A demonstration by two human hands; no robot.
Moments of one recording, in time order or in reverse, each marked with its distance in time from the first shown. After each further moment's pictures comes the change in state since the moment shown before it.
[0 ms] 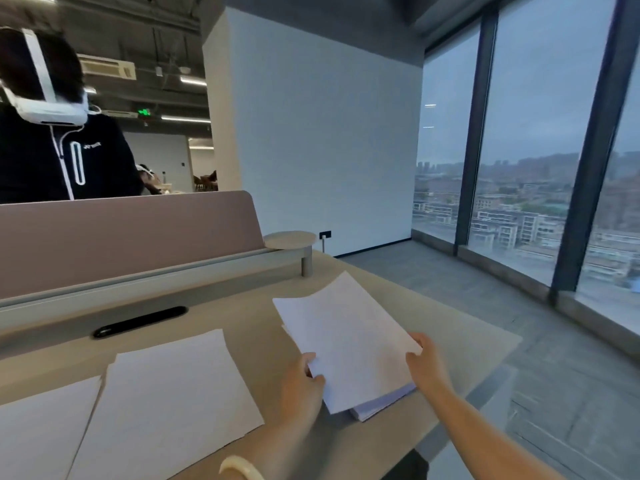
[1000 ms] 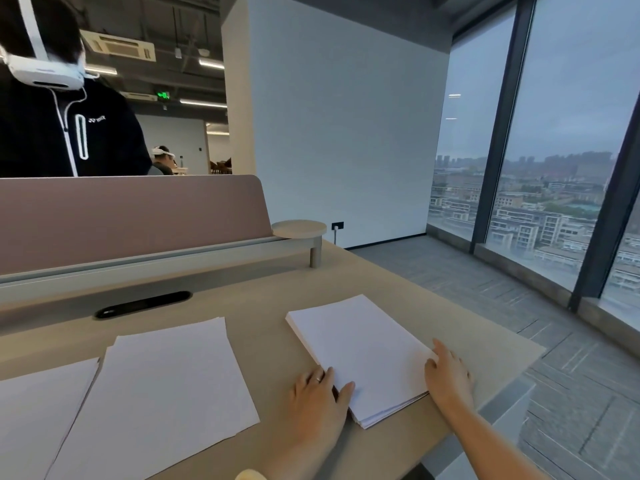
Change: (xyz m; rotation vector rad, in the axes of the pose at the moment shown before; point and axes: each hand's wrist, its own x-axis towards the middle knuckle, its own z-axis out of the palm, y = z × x) left_hand 0.003 -0.013 0.035 0.642 -0.046 0.058; right_hand 0.027 0.042 0.004 -0.418 0.051 -0.047
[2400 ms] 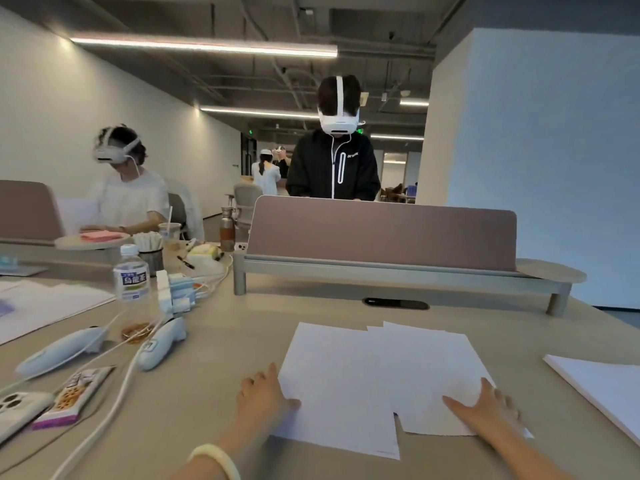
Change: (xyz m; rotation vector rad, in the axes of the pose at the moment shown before) left_hand -0.225 -0.374 -0.247 0.085 0.191 -0.763; right_hand -0.223 -0.270 0.135 -0.171 -0.415 -0.296
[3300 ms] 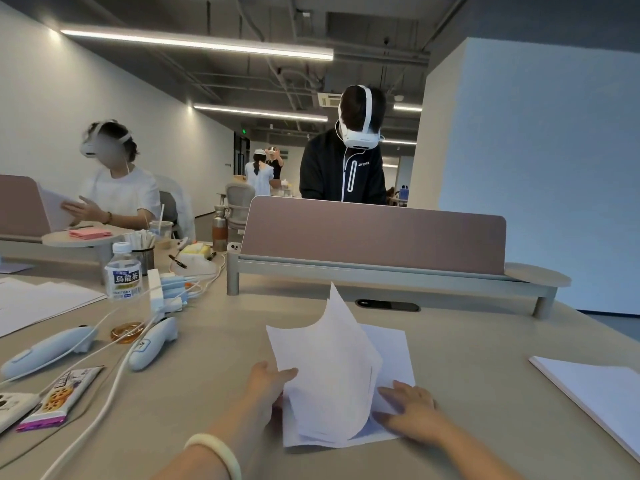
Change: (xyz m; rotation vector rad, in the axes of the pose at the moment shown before) left_hand -0.012 0.019 -0.018 -1.254 -0.081 -0.187; right_hand -0.045 -0.064 0.022 -0.215 -0.357 -0.449
